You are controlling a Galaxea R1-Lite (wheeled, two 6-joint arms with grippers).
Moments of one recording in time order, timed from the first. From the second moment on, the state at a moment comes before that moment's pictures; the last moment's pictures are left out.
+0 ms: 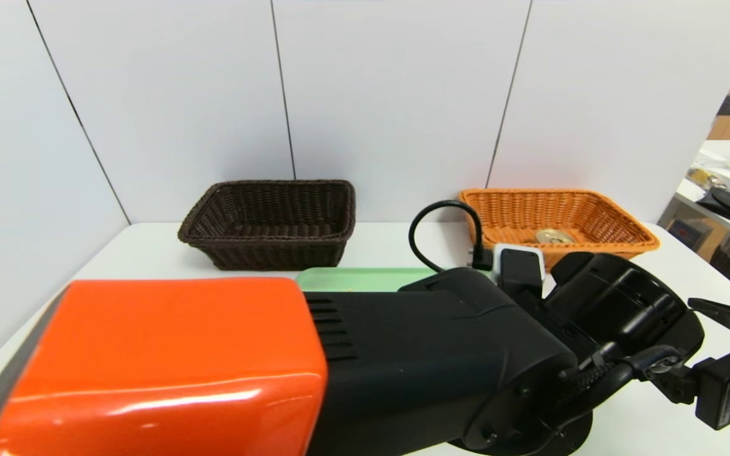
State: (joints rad) left arm -1.19 2.26 -1.95 0.49 0.54 -0.66; right arm 0.35 1.02 -0.31 -0.42 -0.15 -0.13
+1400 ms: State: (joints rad) left arm -1.11 2.37 -1.95 0.28 0.66 -0.56; right arm 0.36 1.05 -0.31 -0.42 -0.14 -0.13
